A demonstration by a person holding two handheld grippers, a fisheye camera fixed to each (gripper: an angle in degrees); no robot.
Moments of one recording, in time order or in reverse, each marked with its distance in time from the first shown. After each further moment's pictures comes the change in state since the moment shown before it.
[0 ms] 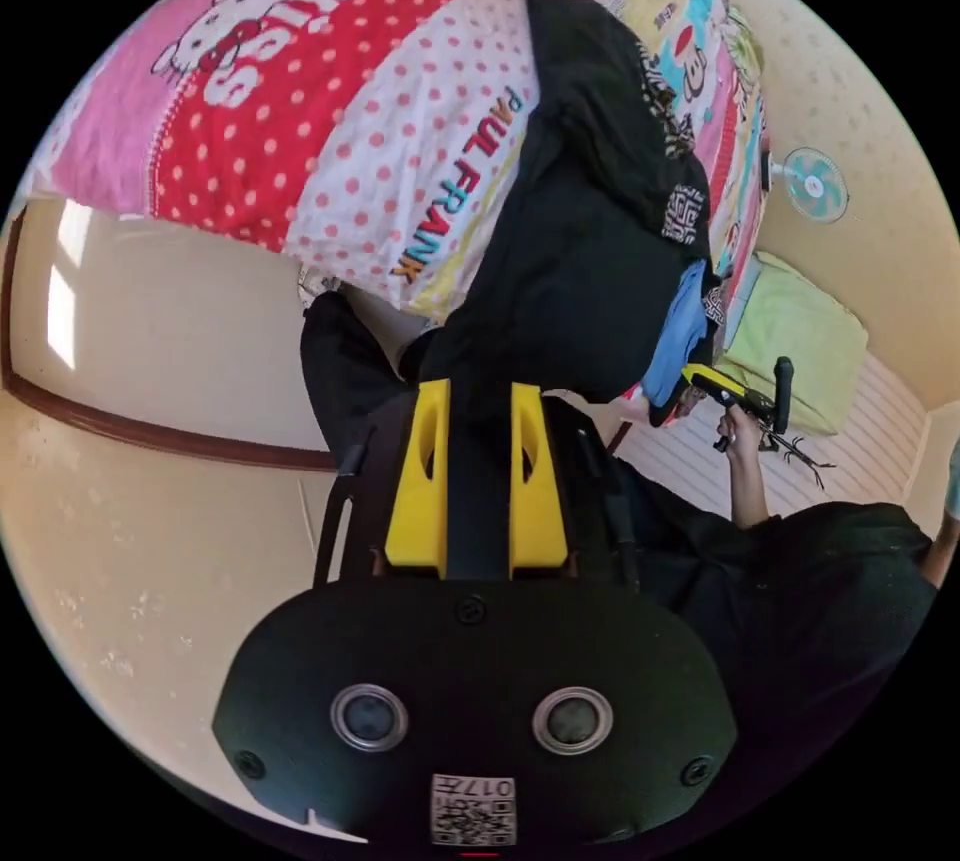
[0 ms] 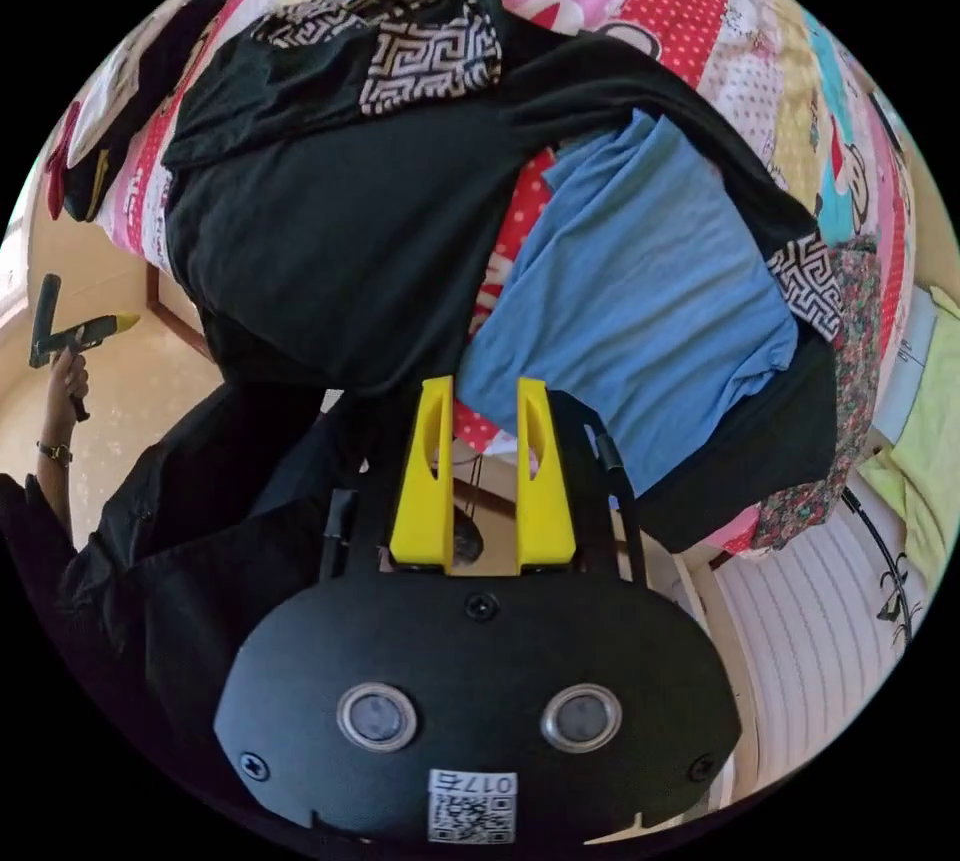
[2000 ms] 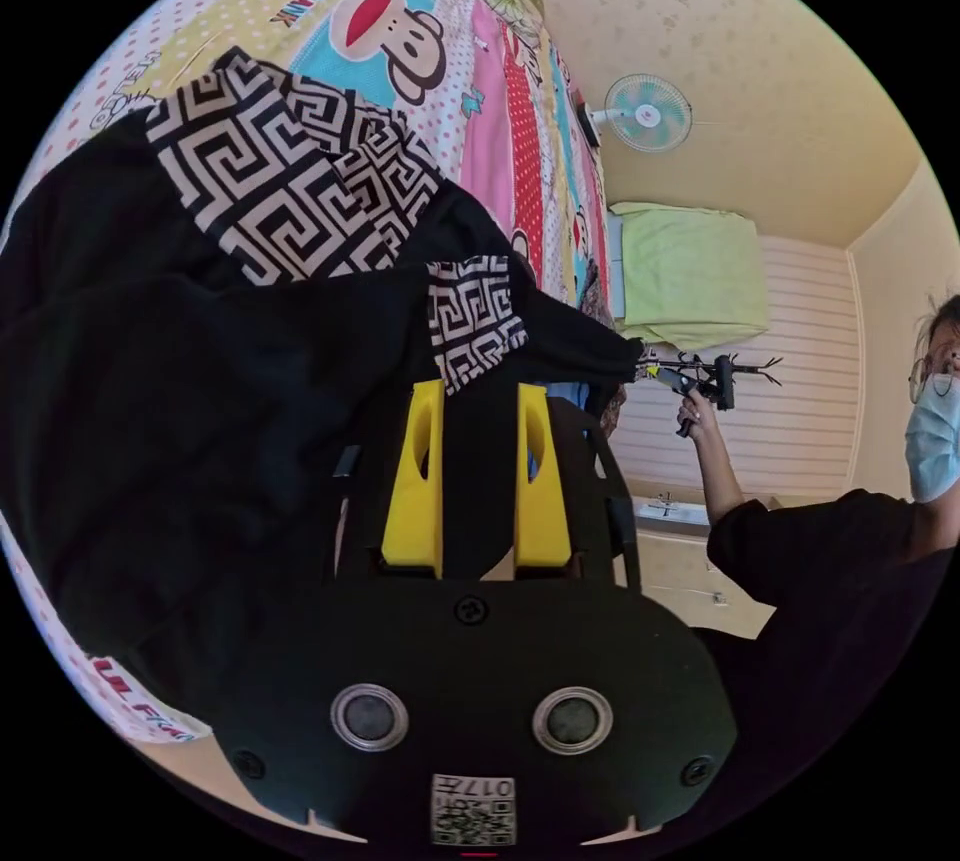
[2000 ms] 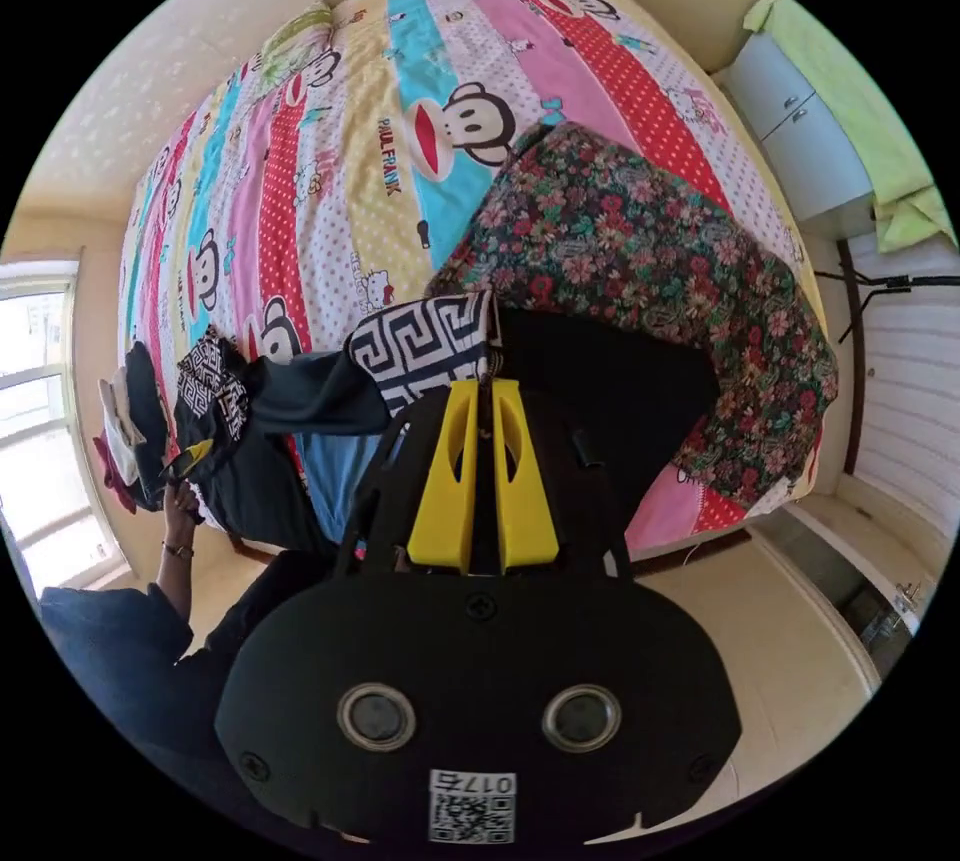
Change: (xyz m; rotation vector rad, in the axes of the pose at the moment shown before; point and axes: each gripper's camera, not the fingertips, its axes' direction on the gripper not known) left arm 0.153 -0.151 0.121 -0.002 0.214 0.309; right arm 0.407 0.227 -0.116 0.200 -0.196 0.688
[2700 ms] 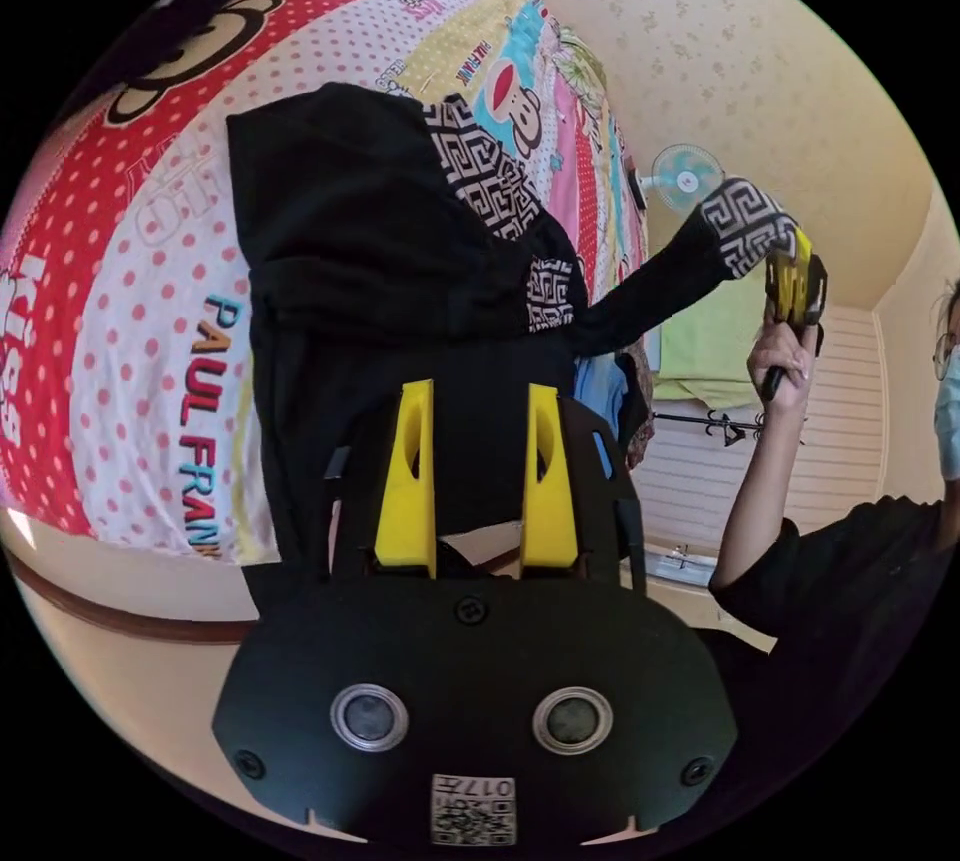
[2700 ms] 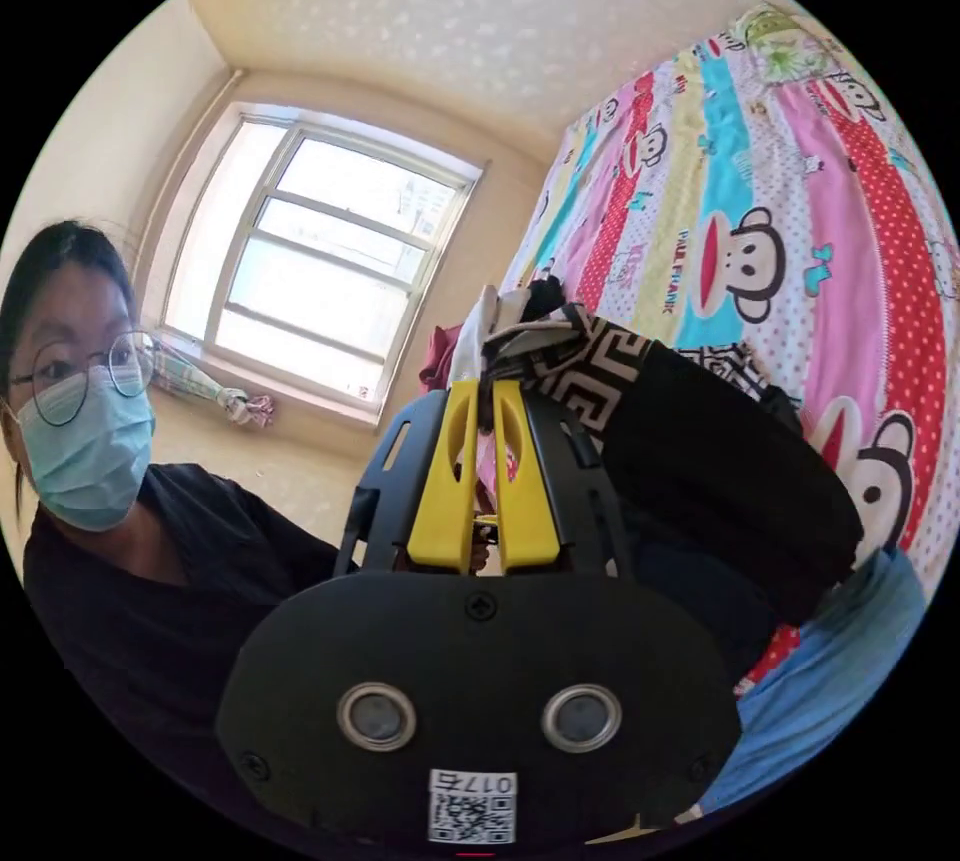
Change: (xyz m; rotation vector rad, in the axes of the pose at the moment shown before) left arm -0.048 0.138 -0.121 0.206 -0.105 -0.165; right arm -0.414 0.082 0.085 -0.031 -0.957 -0.806
